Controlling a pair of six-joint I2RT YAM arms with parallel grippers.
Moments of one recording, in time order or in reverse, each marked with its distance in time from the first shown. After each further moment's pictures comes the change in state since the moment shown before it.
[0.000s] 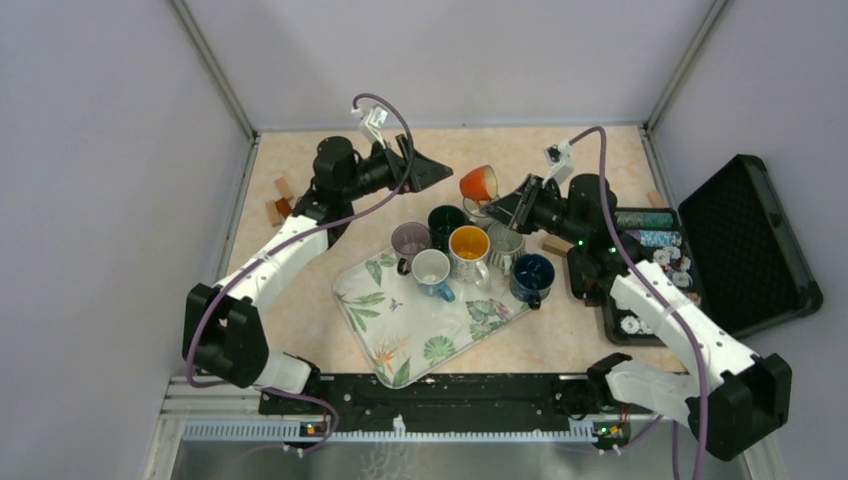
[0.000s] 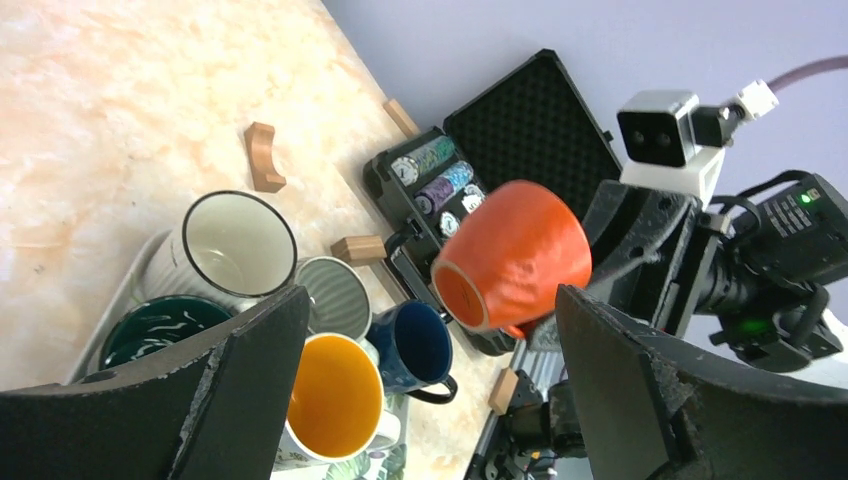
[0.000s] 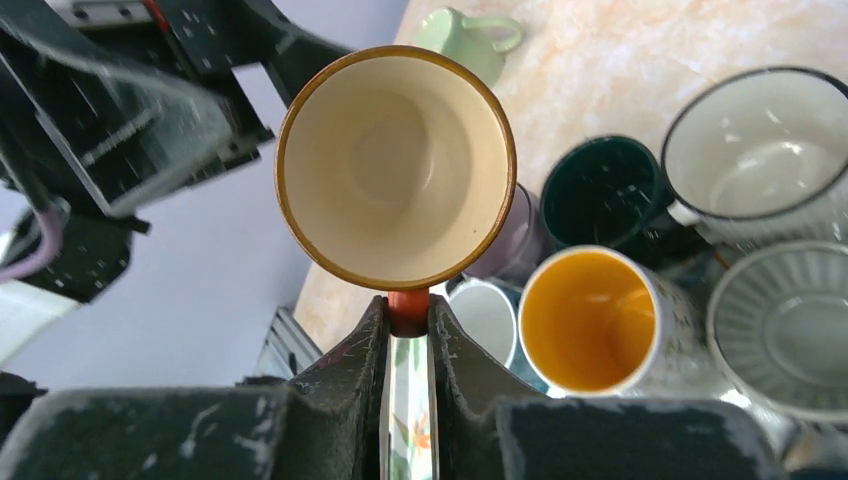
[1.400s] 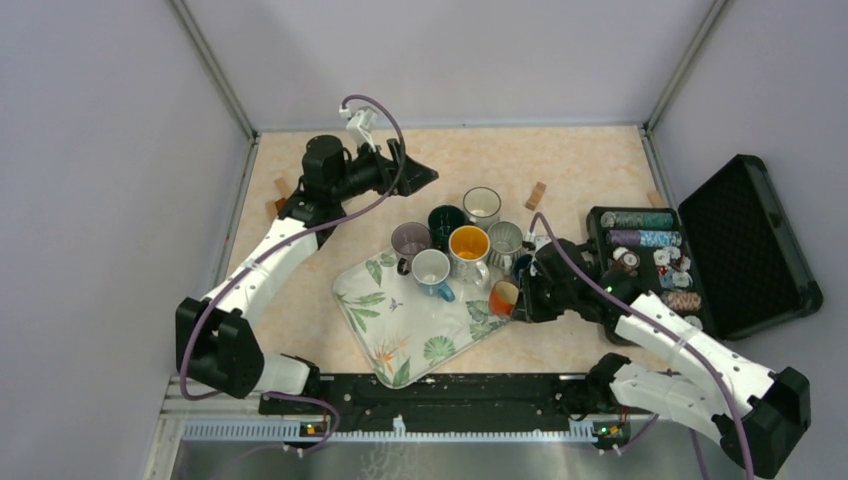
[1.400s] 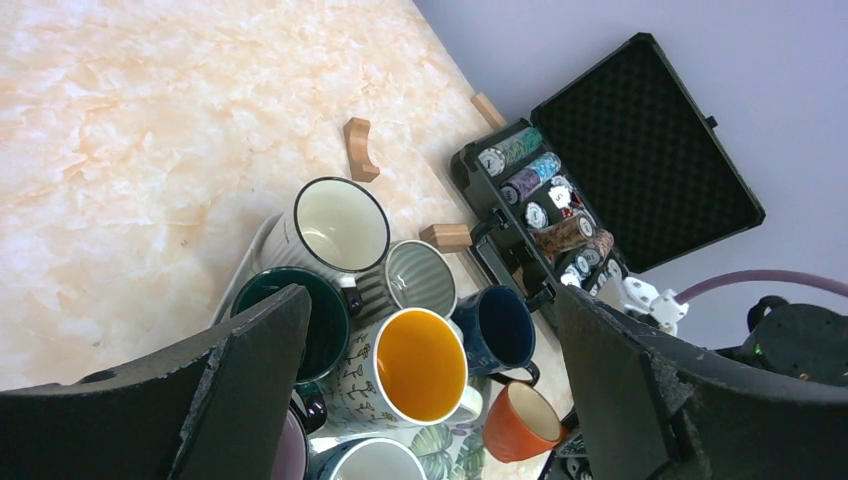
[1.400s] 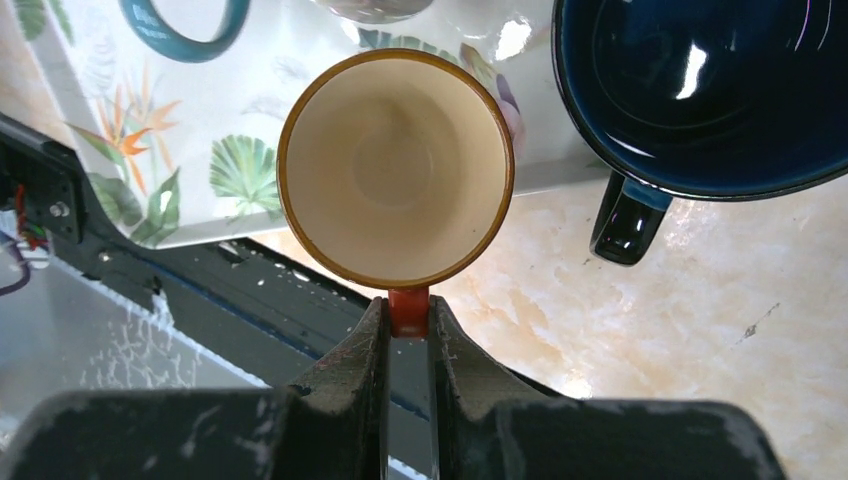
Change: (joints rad) left arm 0.046 -0.055 0.024 -0.196 -0.069 0.218; right arm 0.233 -0.211 -0.174 -0.780 0.218 -0.235
